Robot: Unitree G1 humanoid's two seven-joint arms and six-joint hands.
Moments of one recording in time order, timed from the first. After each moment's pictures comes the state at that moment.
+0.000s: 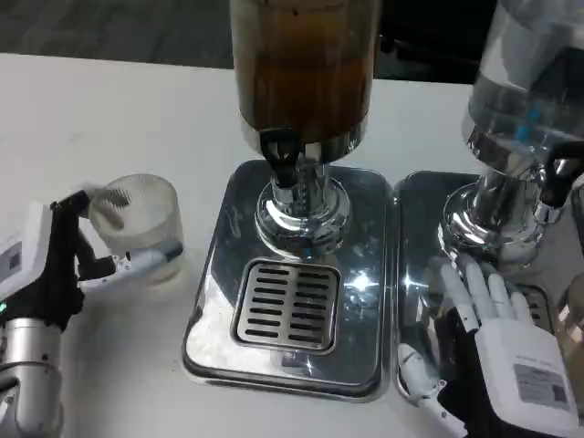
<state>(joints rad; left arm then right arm) -0.40 0.47 -0.18 1.14 0.51 -0.64 0.66 0.39 -0.21 0.37 -0.13 -0.97 0.11 -0.47</state>
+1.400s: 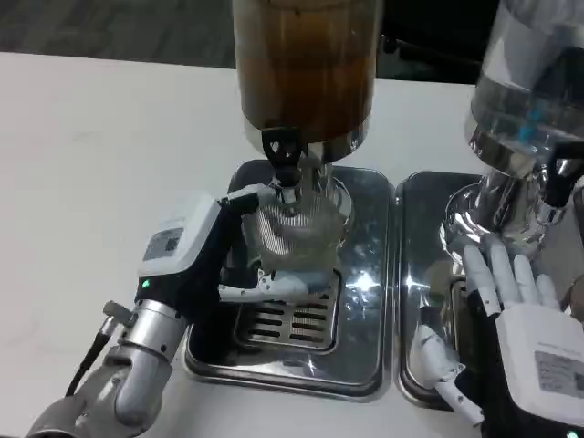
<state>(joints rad) -0.46 0.33 -0.37 1.05 0.66 -0.72 0.59 0.39 -0.20 0.33 -0.17 -1.00 0.13 -0.49</state>
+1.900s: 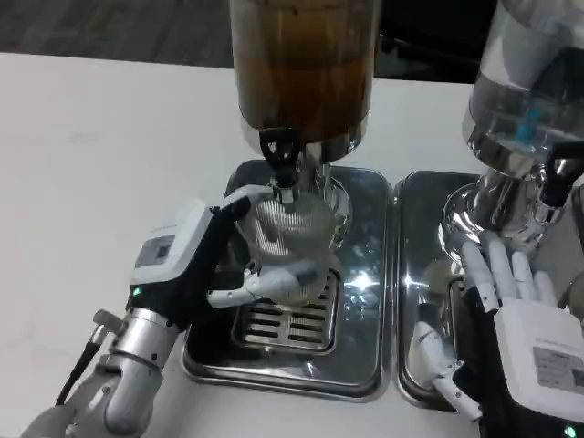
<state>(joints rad) -0.44 0.35 -0.37 1.05 0.64 -0.75 0.60 0.37 -0.20 0.33 -0.16 -0.99 0.13 -0.49</state>
